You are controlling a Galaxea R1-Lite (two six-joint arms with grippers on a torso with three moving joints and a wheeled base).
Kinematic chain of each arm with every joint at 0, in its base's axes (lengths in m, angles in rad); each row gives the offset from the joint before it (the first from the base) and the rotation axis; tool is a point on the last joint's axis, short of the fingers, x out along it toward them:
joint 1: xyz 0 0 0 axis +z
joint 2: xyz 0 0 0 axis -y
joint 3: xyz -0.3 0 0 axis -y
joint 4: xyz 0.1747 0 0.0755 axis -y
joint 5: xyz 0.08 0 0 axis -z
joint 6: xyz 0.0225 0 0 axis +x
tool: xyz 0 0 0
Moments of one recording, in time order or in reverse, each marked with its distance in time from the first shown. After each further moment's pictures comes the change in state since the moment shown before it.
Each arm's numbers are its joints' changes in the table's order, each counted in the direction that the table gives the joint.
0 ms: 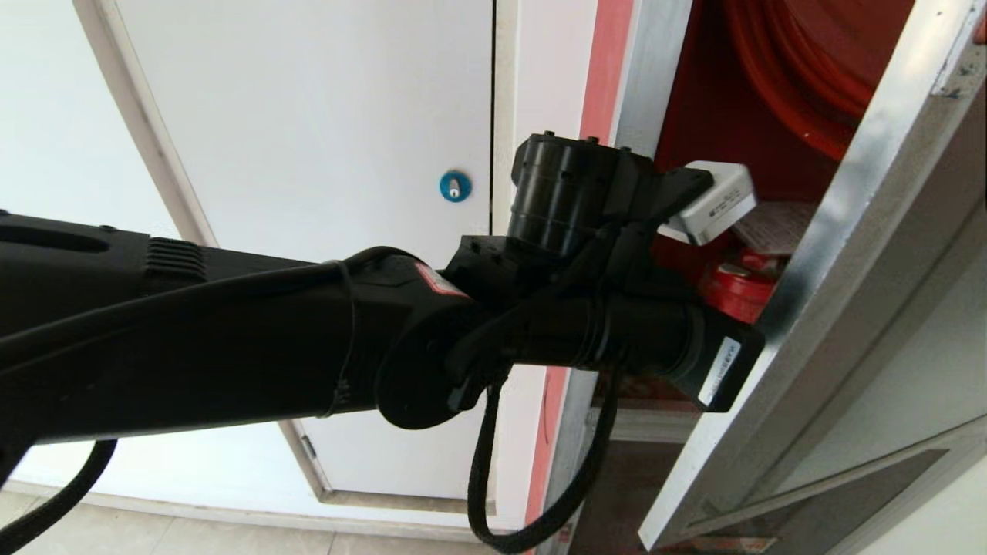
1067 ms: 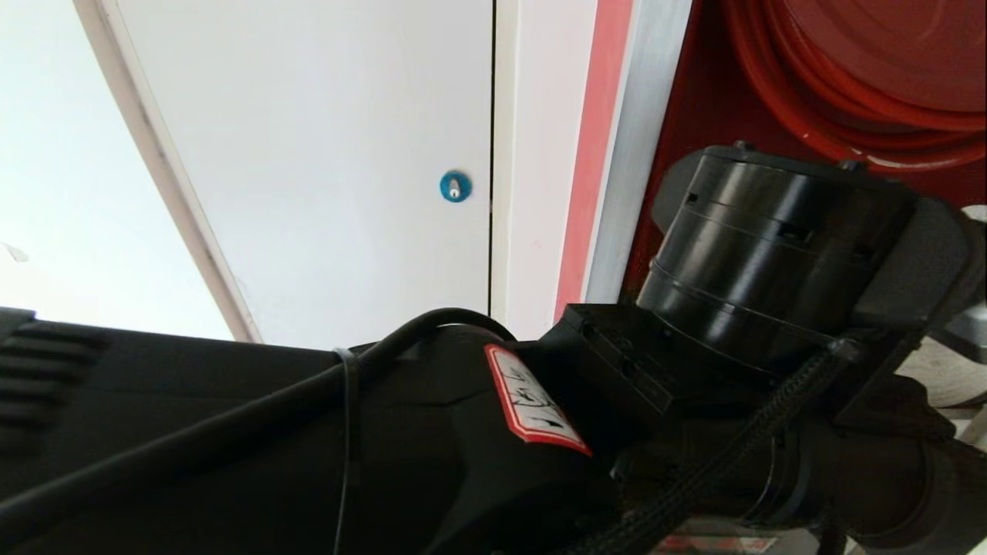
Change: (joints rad) left arm -0.236 0.034 -0.015 -0.012 -0.076 0.051; right arm 0.000 0.000 0.000 0.000 0.000 0.000
